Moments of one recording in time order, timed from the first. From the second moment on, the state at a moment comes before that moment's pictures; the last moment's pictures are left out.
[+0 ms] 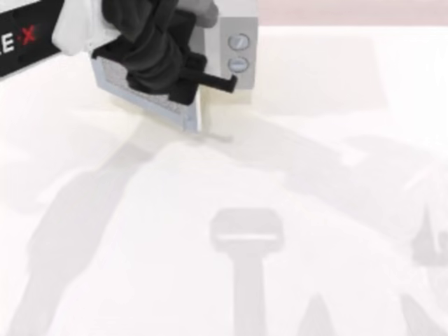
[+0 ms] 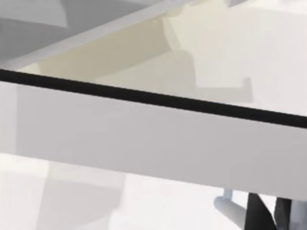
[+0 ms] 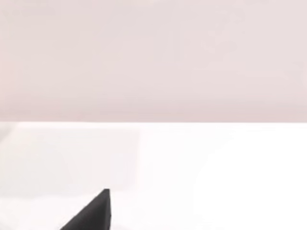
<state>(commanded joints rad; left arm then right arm) -0.49 1.89 1.57 -0.72 -0.04 -0.06 0.00 0.00 0.00 0.00 0.00 0.00</state>
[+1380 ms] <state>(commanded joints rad) -0.47 1.85 1.52 -0.71 0.01 0.01 0.00 0.00 0.00 0.00 0.00 0.00</state>
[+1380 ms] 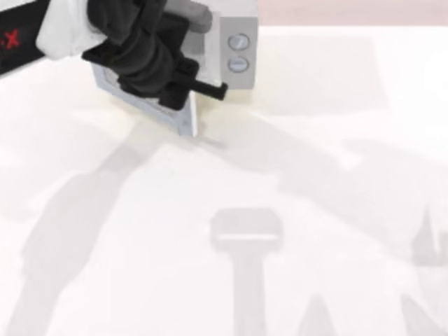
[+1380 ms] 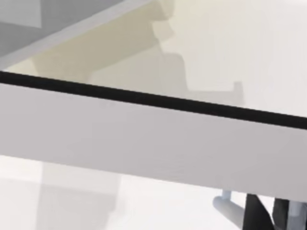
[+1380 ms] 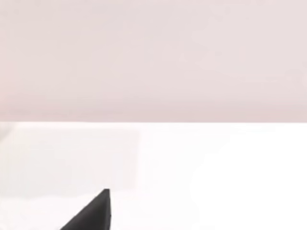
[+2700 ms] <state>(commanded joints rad) -0.44 1.81 1.47 -0.70 0.05 0.08 0.00 0.00 0.00 0.00 0.00 0.00</state>
